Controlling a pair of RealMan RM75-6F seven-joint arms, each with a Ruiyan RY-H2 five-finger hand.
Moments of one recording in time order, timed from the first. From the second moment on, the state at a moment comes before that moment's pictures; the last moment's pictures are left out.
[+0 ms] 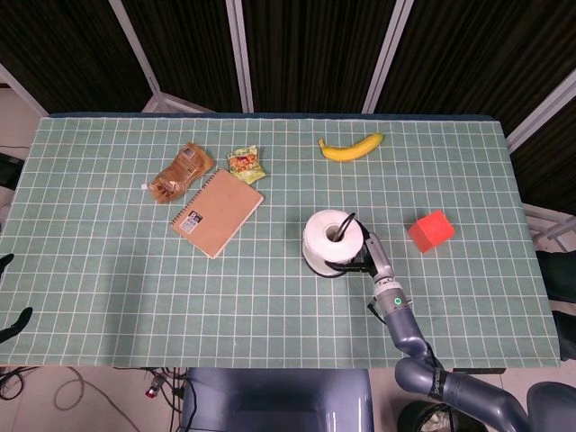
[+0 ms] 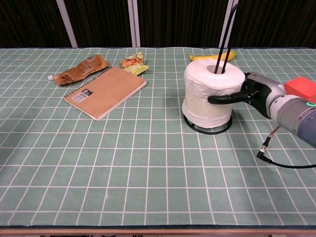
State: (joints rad) left arm -0.01 -1.07 -0.07 -1.69 1.46 1.58 0.13; right arm 0.57 -1.76 0.37 -1.26 -1.12 0.89 0.65
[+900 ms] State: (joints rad) left arm 0.00 -1.07 -0.06 -1.70 1.47 1.59 0.13; right arm 0.51 -1.22 0.61 -1.83 -1.04 0.94 0.56
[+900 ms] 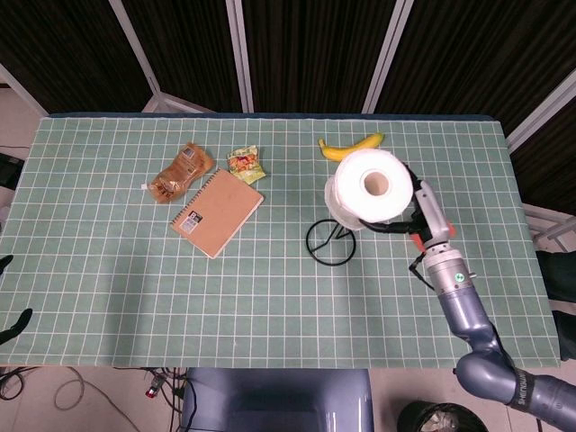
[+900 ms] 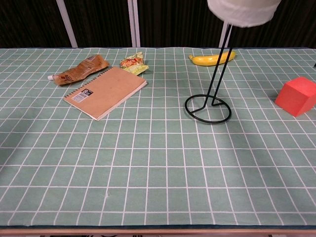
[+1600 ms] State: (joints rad) left arm 0.00 -1.07 -0.06 -1.70 1.47 1.59 0.14; right arm 0.36 -0.91 0.65 -1.90 -1.04 0.91 0.65
